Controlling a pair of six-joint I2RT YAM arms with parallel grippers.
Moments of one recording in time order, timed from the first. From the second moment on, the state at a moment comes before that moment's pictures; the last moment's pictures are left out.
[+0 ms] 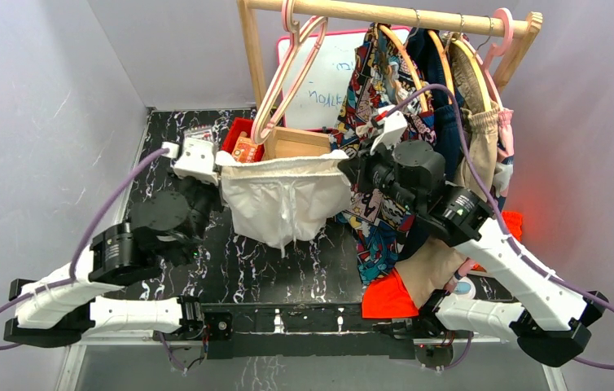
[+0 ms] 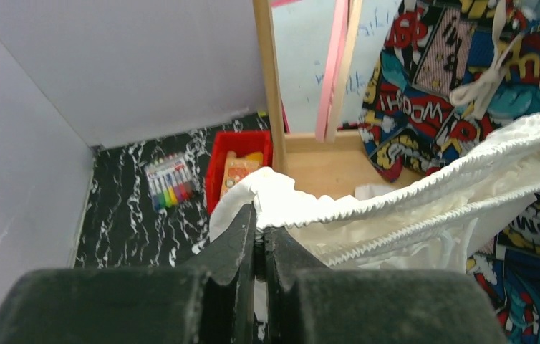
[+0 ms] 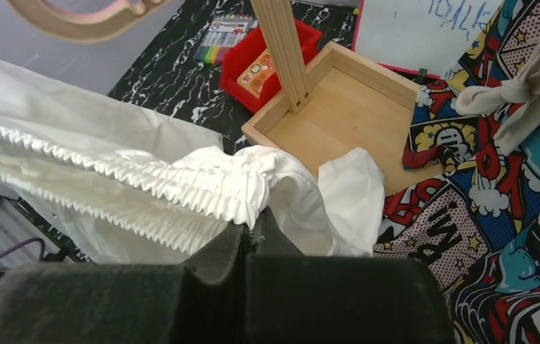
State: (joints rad) left arm -1.30 0.90 1.42 -0.58 -1.14 0.07; right arm 0.86 1.05 1.34 -0.51 0.19 0.32
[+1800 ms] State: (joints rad) left arm -0.24 0.88 1.51 -0.65 0.18 -0.47; right arm 0.73 1.01 1.52 -0.48 -0.15 0.30
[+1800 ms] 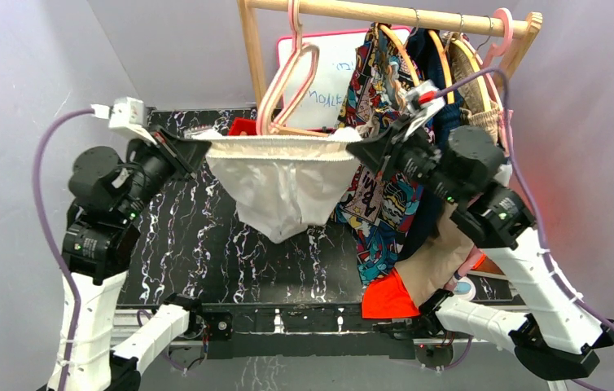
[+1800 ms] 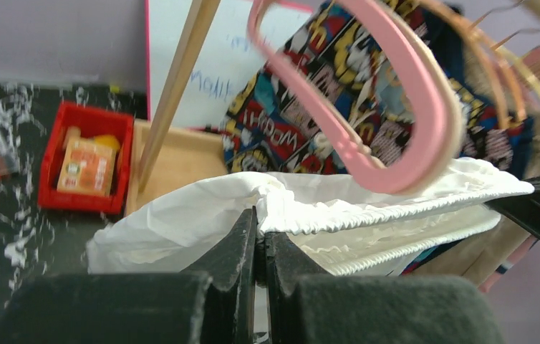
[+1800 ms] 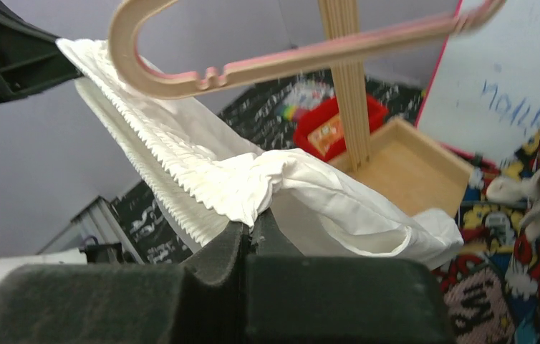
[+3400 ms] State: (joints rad) left arm -0.51 0.83 1.56 -0.76 0.10 -0.31; right arm 0.72 0.91 1.38 -0.49 -0.44 0.23
